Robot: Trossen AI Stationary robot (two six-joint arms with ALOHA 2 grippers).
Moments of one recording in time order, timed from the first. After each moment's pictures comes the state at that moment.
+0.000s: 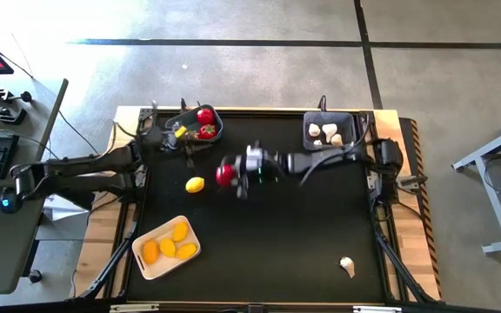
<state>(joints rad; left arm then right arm) 0.40 0.81 0.39 0.23 0.07 -0.05 -0.04 1.94 1.29 0.07 0.07 0.09</state>
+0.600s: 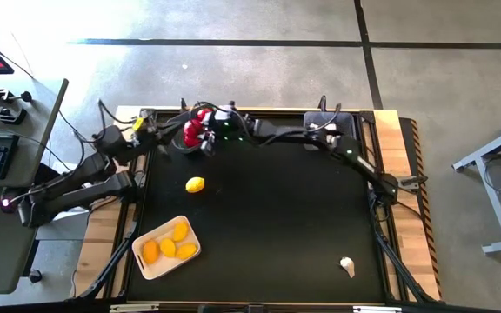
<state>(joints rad) 0.56 0.38 0.39 0.09 0.01 -0.11 -0.28 2.42 2.08 -0.05 -0.01 -0.01</state>
